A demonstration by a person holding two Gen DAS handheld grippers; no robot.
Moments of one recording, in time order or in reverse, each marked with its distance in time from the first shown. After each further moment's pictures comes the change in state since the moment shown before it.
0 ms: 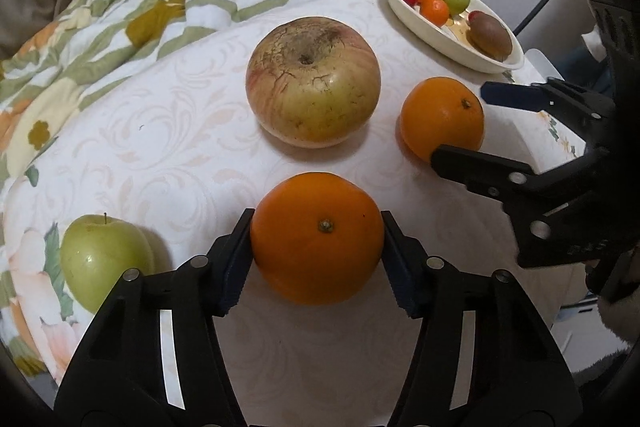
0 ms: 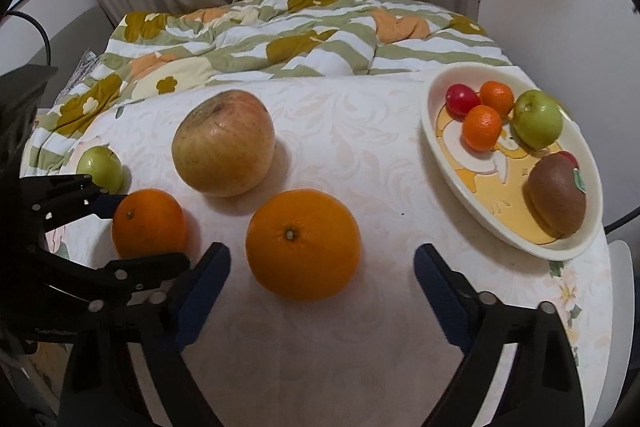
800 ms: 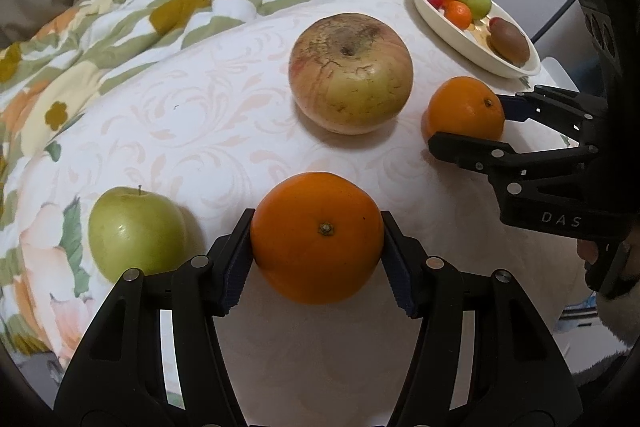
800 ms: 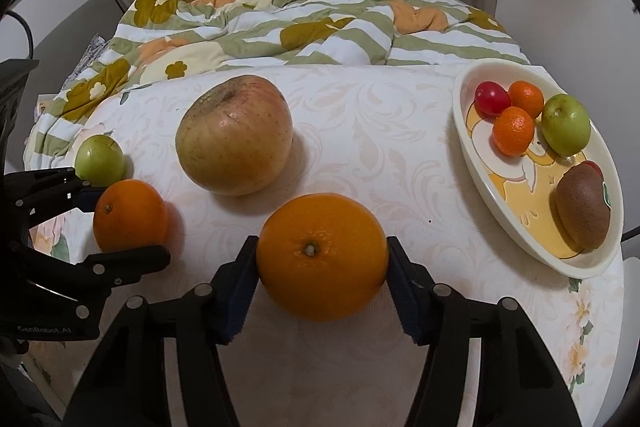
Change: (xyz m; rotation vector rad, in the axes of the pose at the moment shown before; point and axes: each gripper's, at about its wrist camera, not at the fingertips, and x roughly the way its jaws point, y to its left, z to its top) left arm -0.010 0.014 -0.008 -0.057 0.010 0.051; right arm 0.013 0.009 0.007 -0.031 0.040 0.037
